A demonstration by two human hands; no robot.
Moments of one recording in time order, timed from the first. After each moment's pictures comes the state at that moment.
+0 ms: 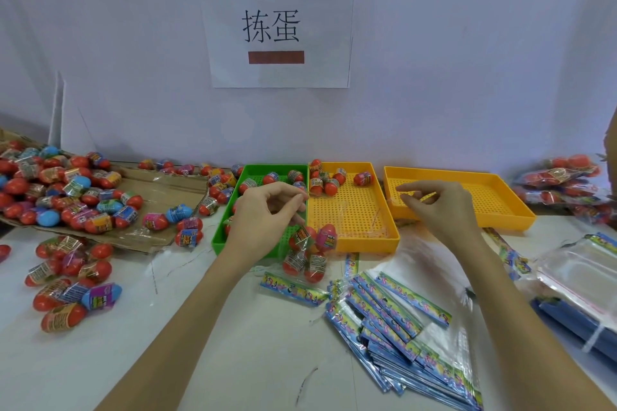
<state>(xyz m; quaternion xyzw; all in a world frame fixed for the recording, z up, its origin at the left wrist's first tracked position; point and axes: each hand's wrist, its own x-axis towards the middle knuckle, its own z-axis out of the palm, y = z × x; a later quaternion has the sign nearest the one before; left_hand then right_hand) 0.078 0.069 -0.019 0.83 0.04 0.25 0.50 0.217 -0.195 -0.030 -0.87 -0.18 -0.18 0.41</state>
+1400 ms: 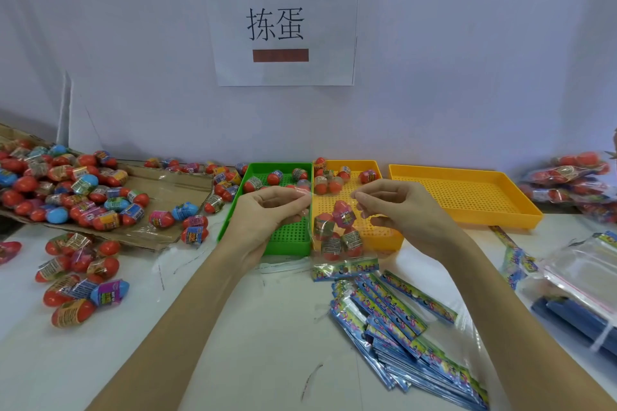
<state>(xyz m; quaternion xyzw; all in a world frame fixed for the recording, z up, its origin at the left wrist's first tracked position) 0.079 0.079 -0.025 0.64 0.08 0.15 0.75 0.179 -0.154 -0.012 -0.70 -0.26 0.15 0.65</state>
